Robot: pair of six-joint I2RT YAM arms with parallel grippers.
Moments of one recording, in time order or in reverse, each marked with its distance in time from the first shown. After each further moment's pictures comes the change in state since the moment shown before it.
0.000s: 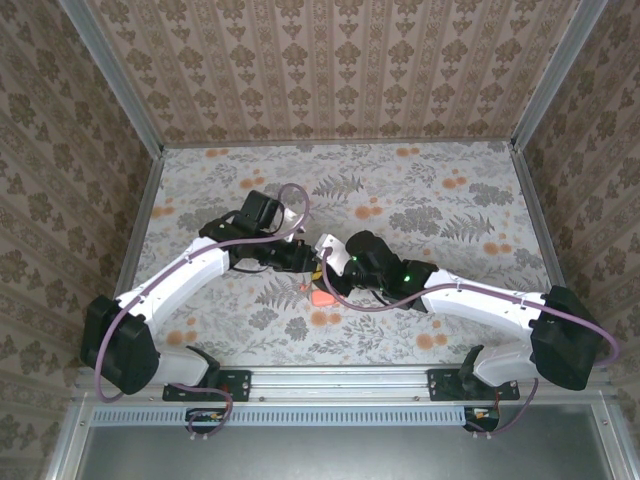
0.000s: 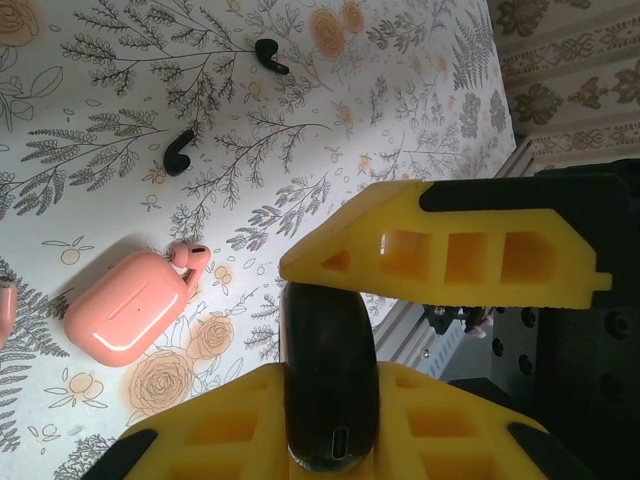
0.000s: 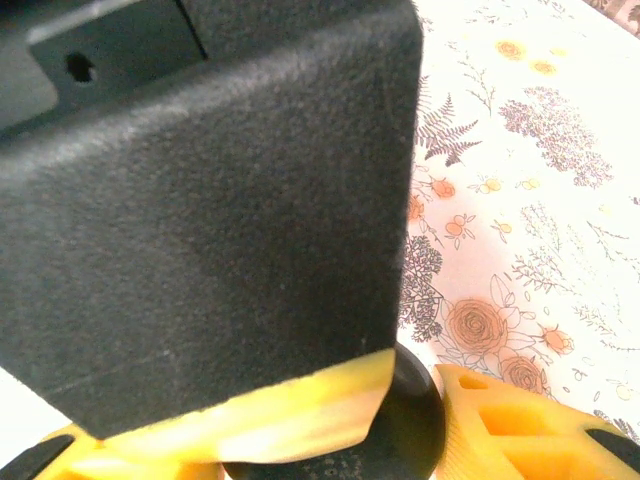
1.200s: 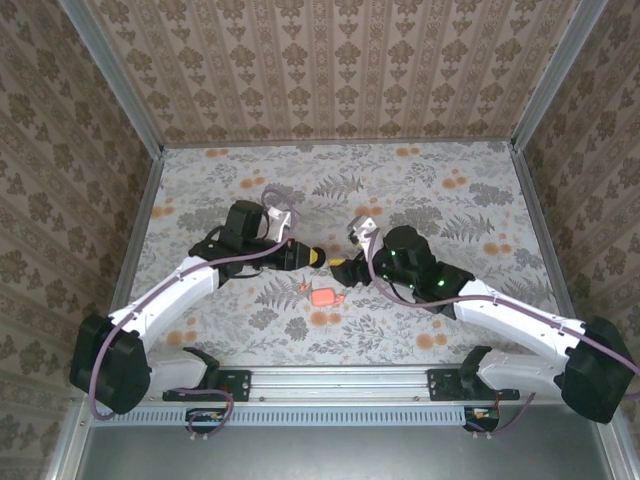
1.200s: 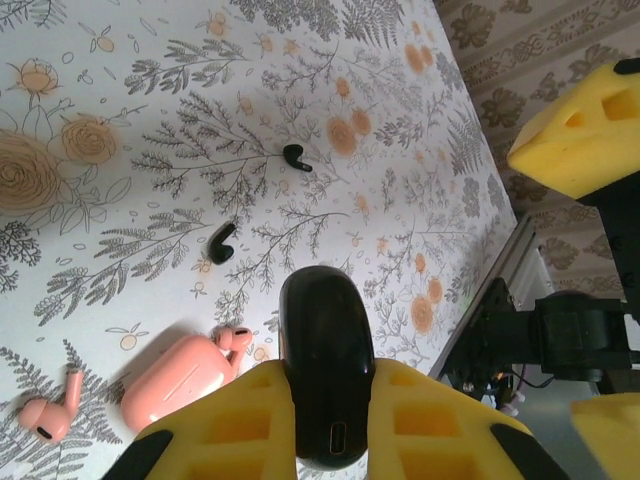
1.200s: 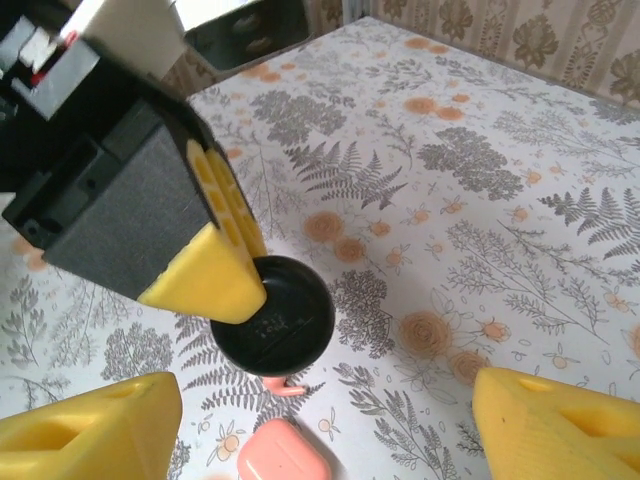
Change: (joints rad) left arm 0.065 -0.115 -0.216 0.353 -0.025 -0.063; right arm -0.150 -0.225 -0.129 0.092 -0.077 0.196
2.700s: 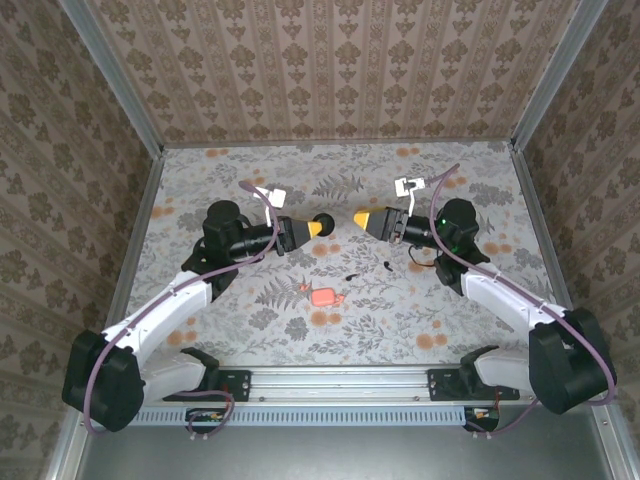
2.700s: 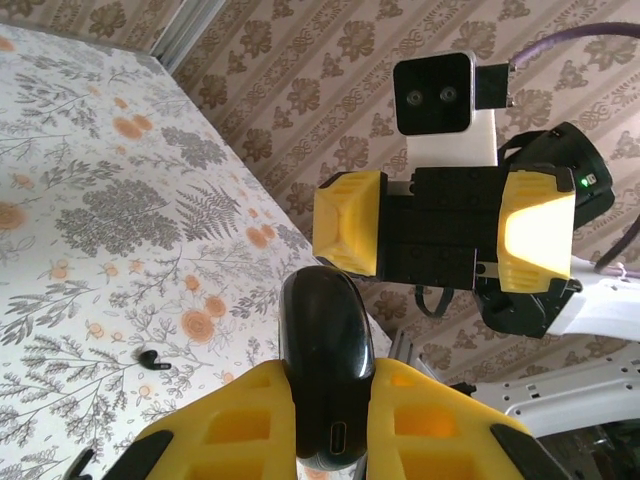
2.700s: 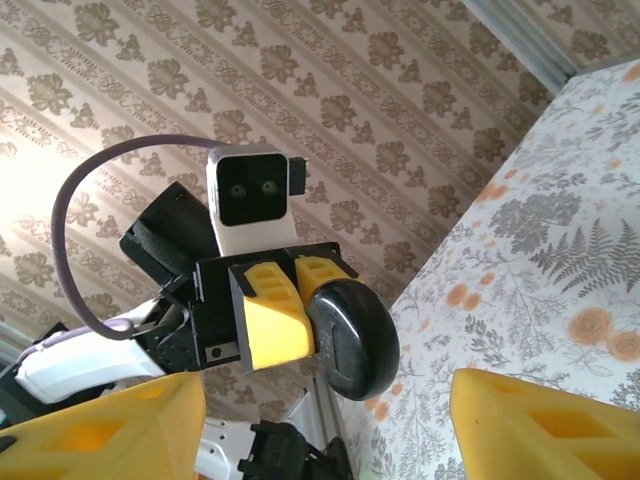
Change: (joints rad) left arm 0.019 -0.094 -0.115 0.642 0.118 -0.259; right arm -0.415 0.125 -0.053 0.692 -0.778 0.890
